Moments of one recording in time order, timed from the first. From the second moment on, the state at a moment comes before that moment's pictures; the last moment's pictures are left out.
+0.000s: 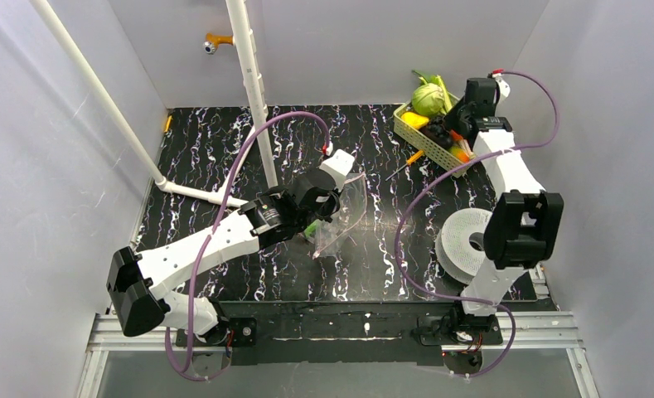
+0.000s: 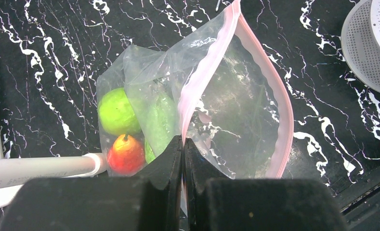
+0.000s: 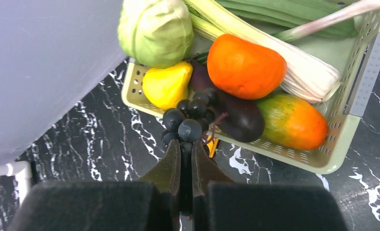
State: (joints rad) left arm -1.00 1.33 1.19 -0.44 -0.40 -0.13; right arm 0.02 1.79 1.57 -0.36 0.15 0.65
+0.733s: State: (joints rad) left arm -1.00 1.35 1.21 -0.46 -0.40 -0.13; right arm 0.14 1.15 1.00 -0.31 -0.16 0.67
